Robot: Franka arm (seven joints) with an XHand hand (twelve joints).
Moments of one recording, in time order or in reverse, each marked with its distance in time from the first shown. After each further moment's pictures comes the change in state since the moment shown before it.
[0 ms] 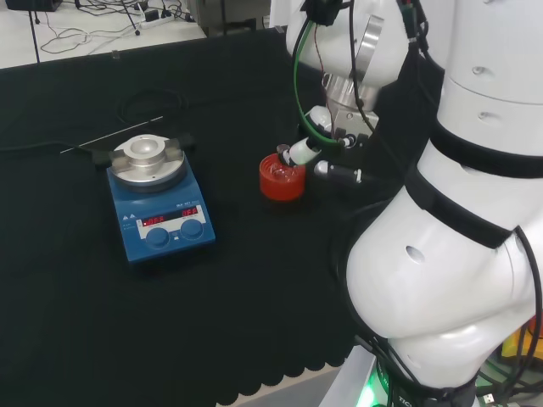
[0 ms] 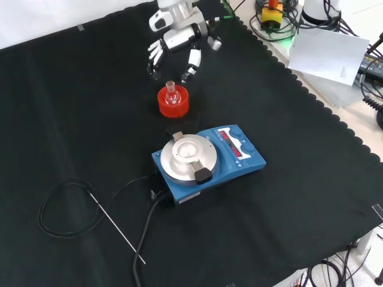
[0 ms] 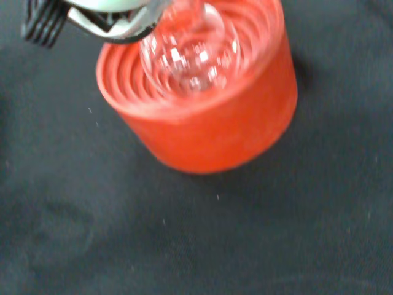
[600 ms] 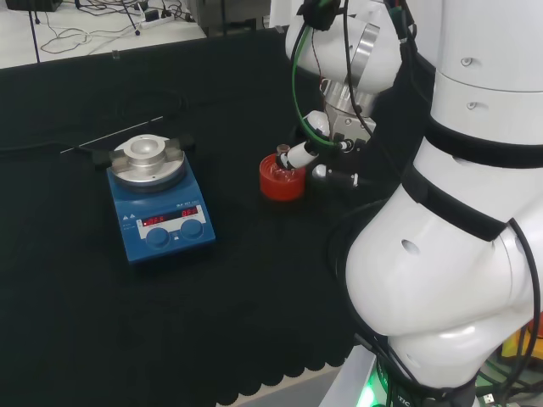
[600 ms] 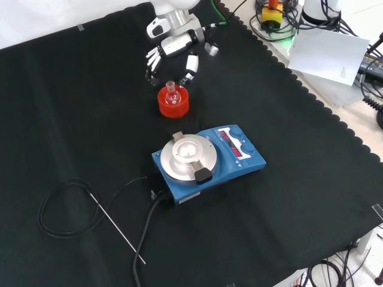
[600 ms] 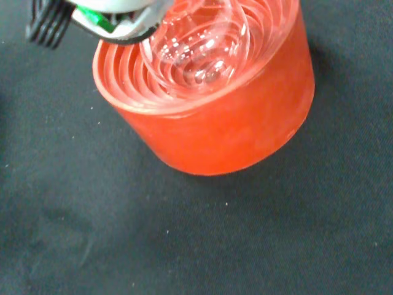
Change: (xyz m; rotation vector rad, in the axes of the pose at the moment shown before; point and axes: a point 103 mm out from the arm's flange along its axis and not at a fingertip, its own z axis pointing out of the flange) arm 0.000 0.014 0.009 -0.011 0.025 -0.024
